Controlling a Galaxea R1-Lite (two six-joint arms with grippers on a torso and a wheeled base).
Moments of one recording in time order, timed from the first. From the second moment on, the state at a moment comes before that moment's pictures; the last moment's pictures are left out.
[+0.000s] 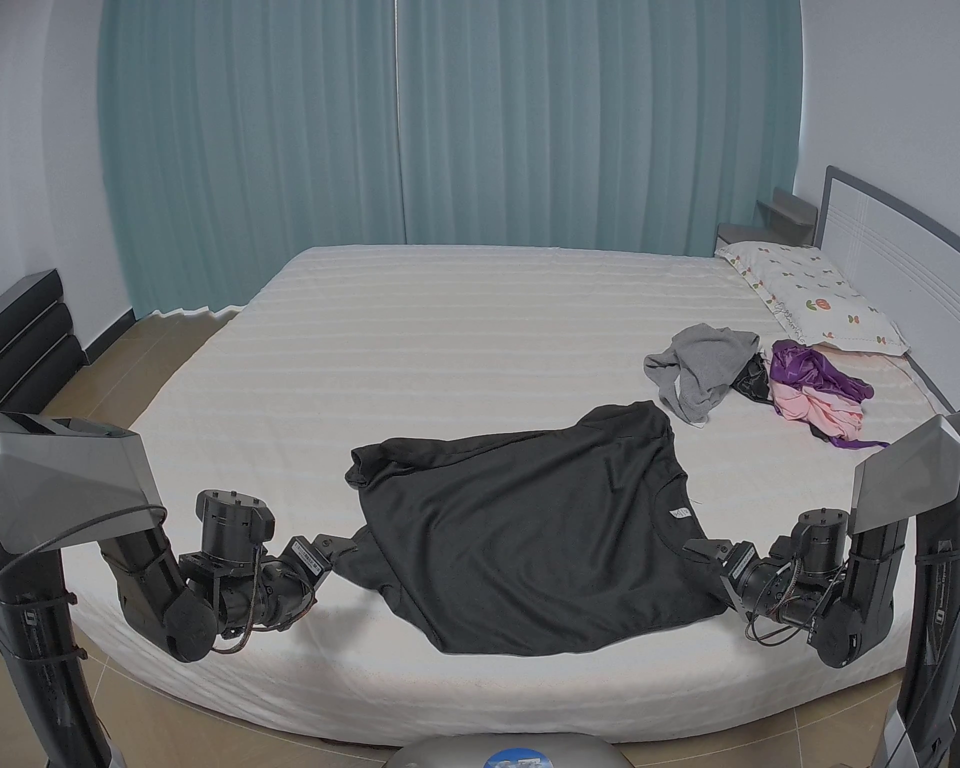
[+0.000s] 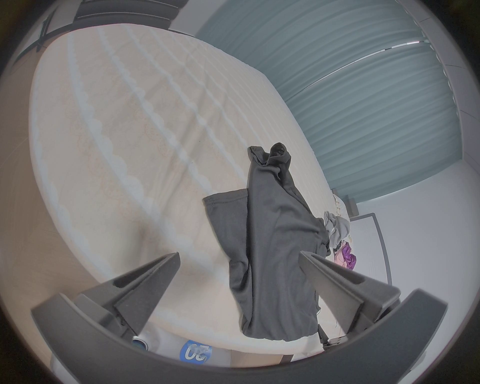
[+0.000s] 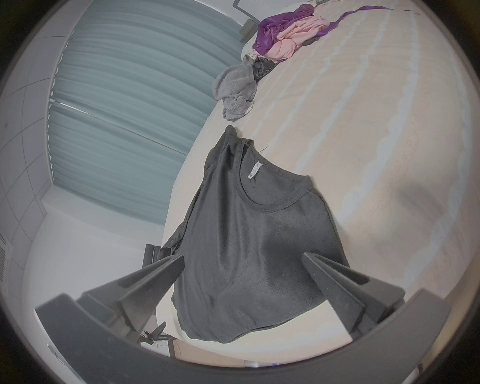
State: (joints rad) left arm -0.25 2.16 -0.47 -1.02 -0.10 -1.06; right arm 0.13 2.37 -0.28 -1.55 0.26 0.97
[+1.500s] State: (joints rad) left arm -0.27 2.39 -0.67 -1.03 0.26 -0.84; right arm 0.15 2.39 -0.29 -1.55 0.24 0.96
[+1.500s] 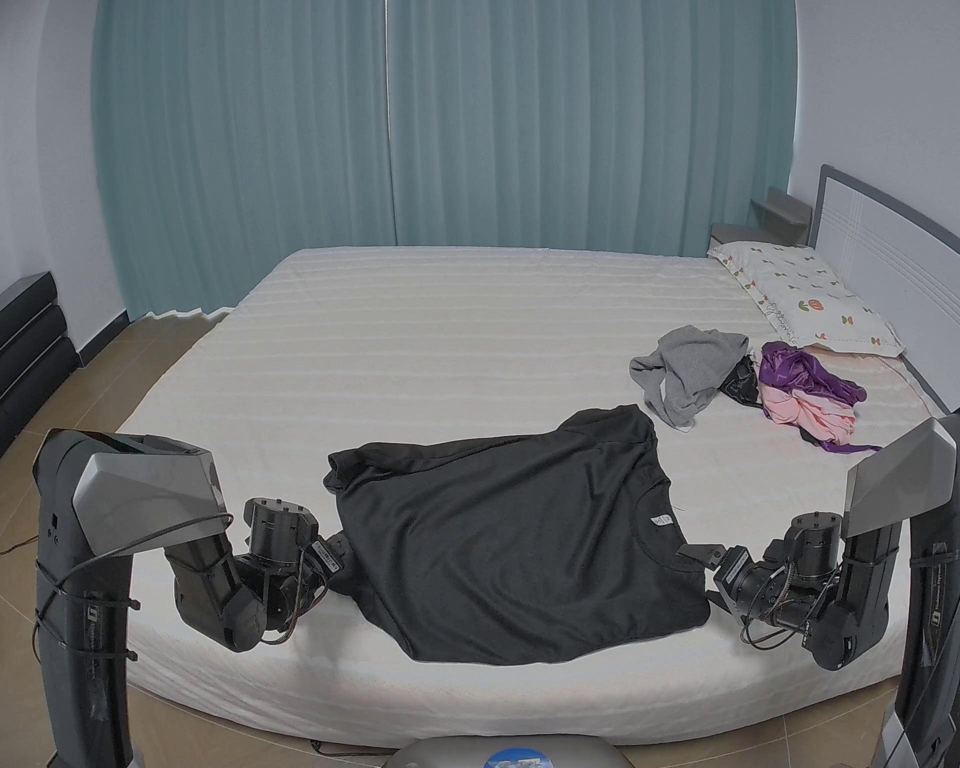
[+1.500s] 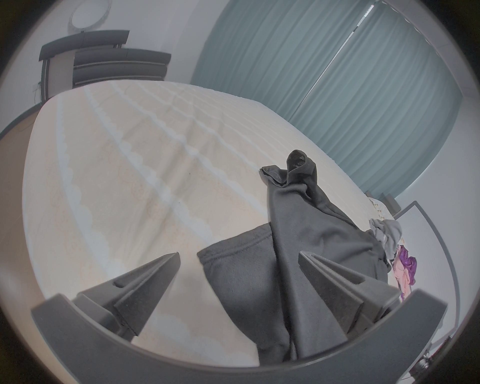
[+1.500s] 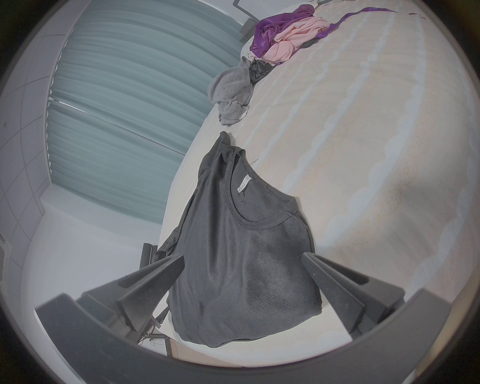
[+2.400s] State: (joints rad) left arm -0.26 2.46 -0.60 -1.13 0.31 -0.80; right arm 0.15 2.39 -0.28 -1.55 0.24 0.85
